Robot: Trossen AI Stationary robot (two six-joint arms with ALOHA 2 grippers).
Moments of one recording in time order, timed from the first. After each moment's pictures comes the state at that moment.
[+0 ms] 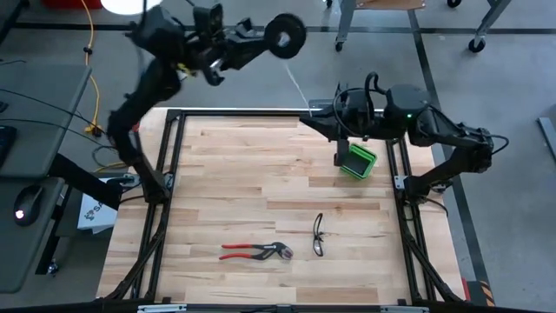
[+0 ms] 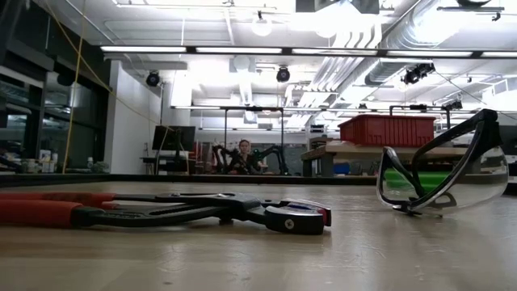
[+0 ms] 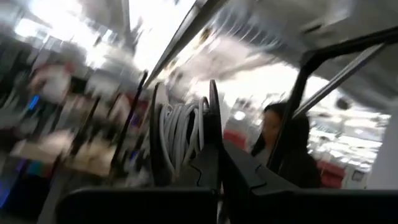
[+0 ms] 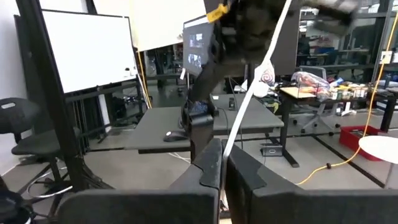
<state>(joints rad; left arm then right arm) 0.39 1.71 2.36 -0.15 0.51 -0.59 0.04 1.39 1.79 -0.34 0.10 0.03</state>
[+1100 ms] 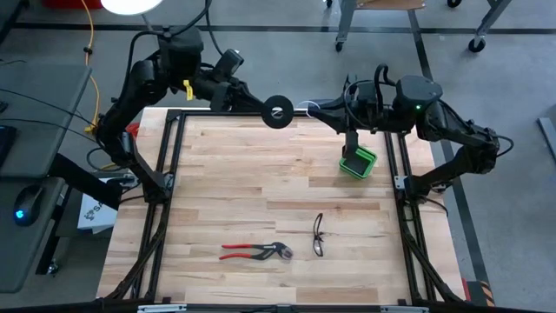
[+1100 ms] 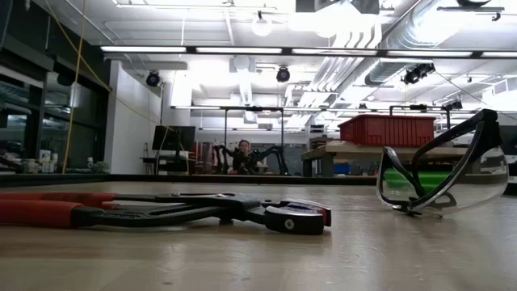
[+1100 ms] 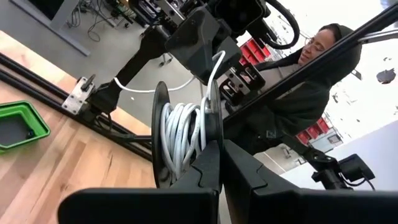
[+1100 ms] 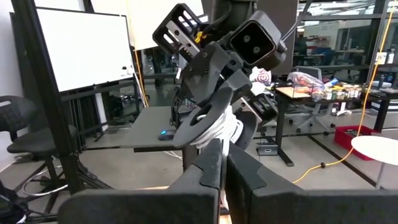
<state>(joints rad) 0.33 1.65 2.36 -0.88 0.60 -0.72 -0.03 1.35 1.79 -0.38 0.05 0.02</state>
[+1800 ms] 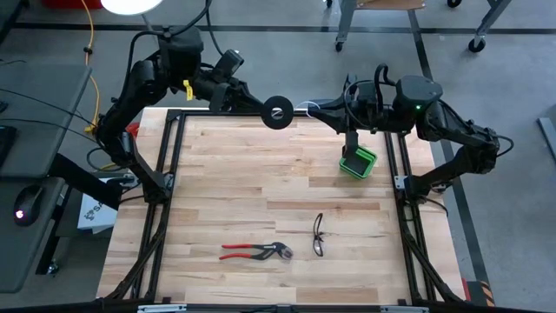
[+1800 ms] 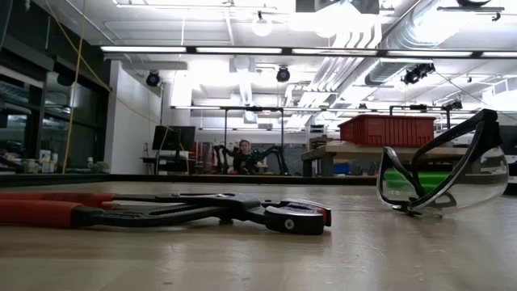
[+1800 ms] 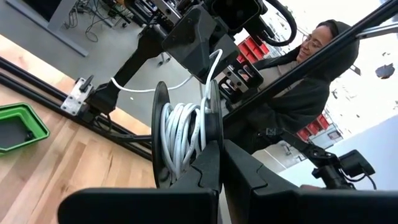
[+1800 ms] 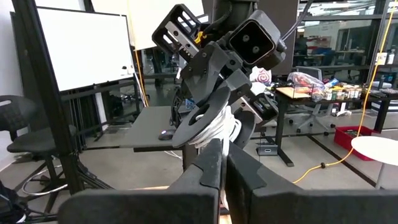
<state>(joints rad) 0.33 1.65 2.36 -0.88 0.61 -0.70 -0.03 1.35 1.79 -0.38 0.05 0.02</state>
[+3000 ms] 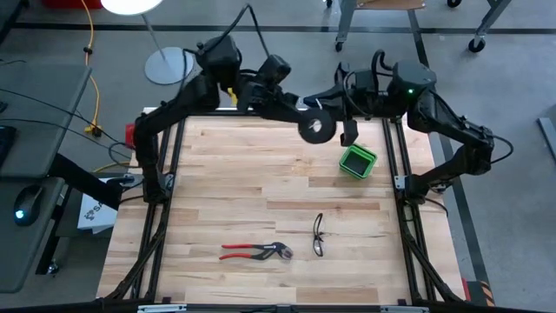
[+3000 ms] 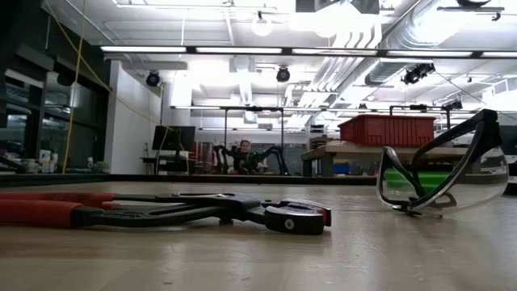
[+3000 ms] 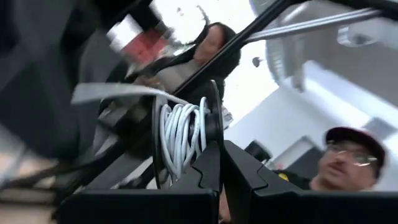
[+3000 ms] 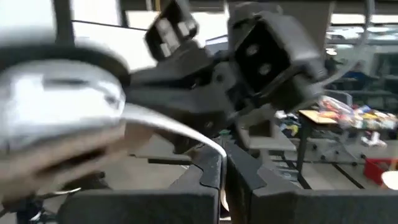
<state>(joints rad) 0.24 1.87 2.36 -0.20 0.87 -1.05 -0.17 1.38 1.79 -0.28 -0.21 -0.01</state>
